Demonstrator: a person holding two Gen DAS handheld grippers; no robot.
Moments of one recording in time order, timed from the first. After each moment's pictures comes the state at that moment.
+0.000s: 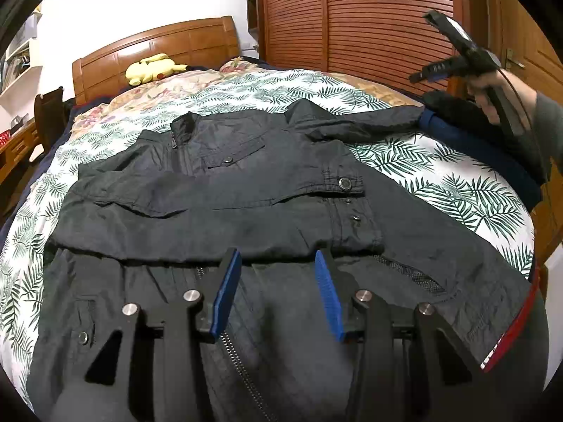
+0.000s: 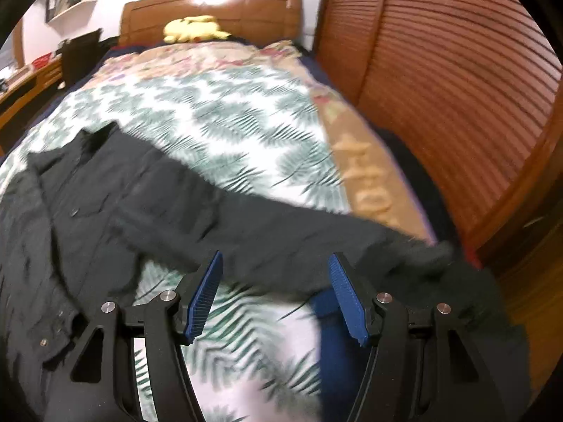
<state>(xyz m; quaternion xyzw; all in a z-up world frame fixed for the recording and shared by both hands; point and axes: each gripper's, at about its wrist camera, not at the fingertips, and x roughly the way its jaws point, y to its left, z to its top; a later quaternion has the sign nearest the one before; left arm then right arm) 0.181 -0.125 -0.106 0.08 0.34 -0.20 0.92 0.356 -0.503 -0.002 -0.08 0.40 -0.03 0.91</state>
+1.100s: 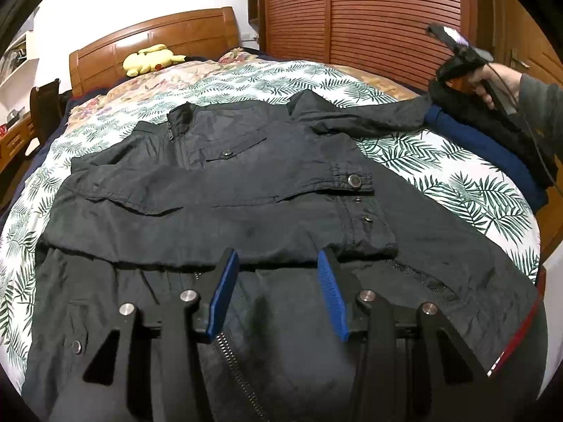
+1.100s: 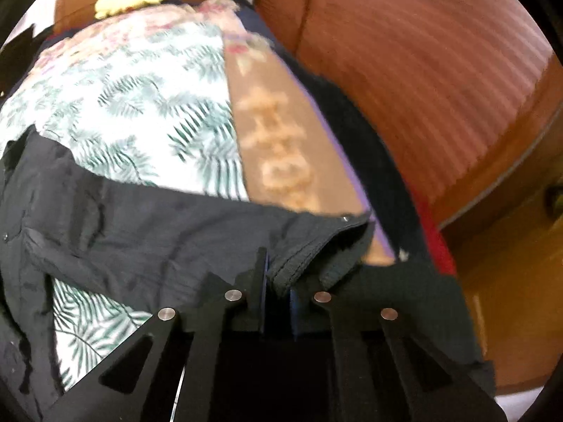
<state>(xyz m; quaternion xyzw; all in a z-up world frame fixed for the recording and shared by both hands) 0.198 -0.124 -0.113 0.07 0.36 -0.20 0.91 0.415 -0.596 -0.013 -0.07 0.48 -0.12 0.87</state>
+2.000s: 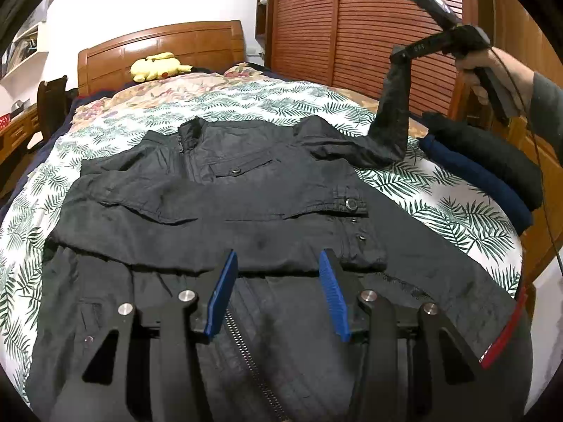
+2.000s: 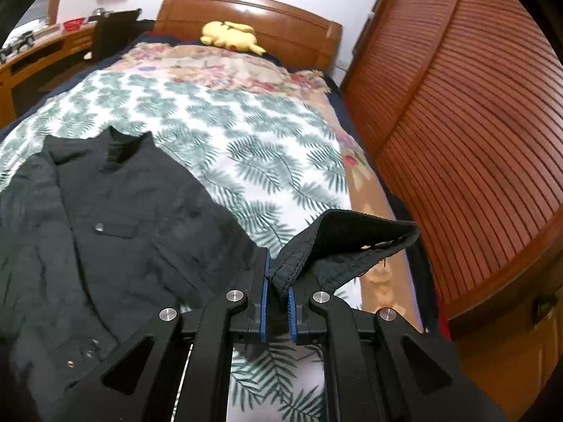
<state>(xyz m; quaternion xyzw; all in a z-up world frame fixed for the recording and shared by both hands) 0.184 -0.102 -0.089 0.04 0.33 -0.21 0.92 0.373 -0.396 0.061 -0.19 0.37 0.01 0.91</state>
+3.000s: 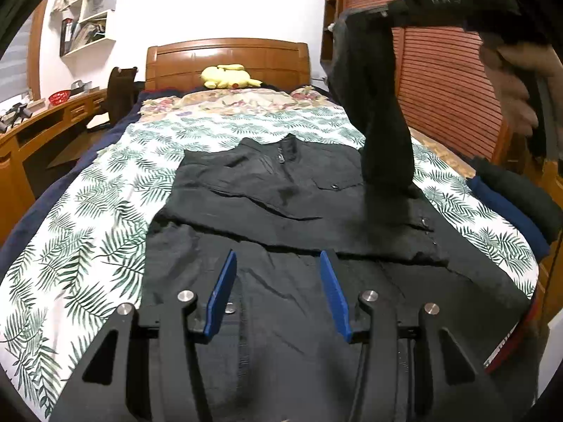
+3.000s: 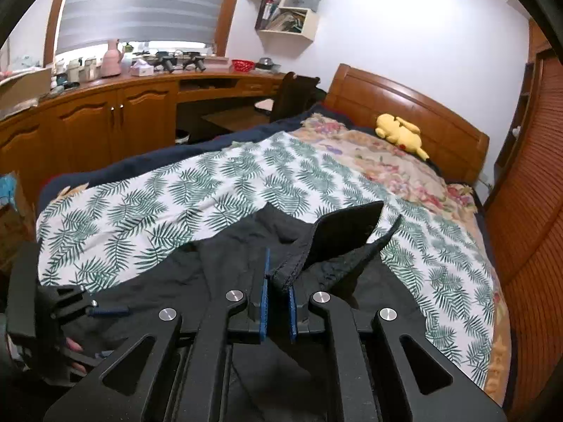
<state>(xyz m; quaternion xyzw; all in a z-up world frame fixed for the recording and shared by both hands) 0.144 0.037 -0.067 -0.01 0.30 -0.10 0.95 0.266 -0.098 0.090 -0.22 0.25 0.31 0.89</state>
